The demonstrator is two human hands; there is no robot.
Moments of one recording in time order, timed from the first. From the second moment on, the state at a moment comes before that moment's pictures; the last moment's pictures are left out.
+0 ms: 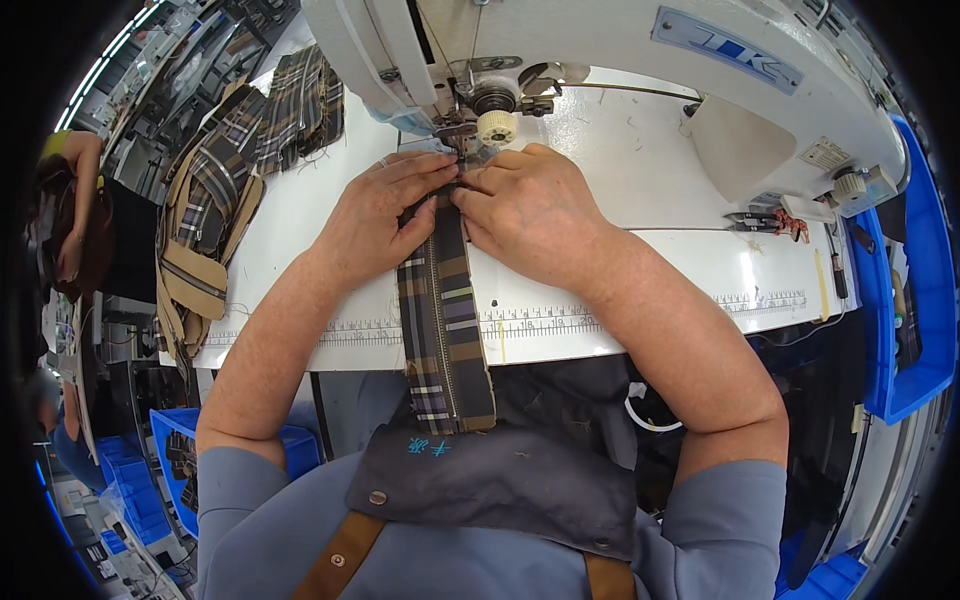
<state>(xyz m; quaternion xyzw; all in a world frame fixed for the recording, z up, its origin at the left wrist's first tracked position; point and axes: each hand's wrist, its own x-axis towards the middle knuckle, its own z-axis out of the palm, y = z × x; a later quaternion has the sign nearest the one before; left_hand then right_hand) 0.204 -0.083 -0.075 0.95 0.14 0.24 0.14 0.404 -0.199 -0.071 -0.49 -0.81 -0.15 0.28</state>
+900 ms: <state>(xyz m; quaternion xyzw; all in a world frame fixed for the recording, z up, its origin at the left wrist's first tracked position) 0.197 -0.101 -0.078 0.95 0.15 0.24 0.13 0.408 -0.199 -0.070 -0.54 -0.79 -0.12 0.27</state>
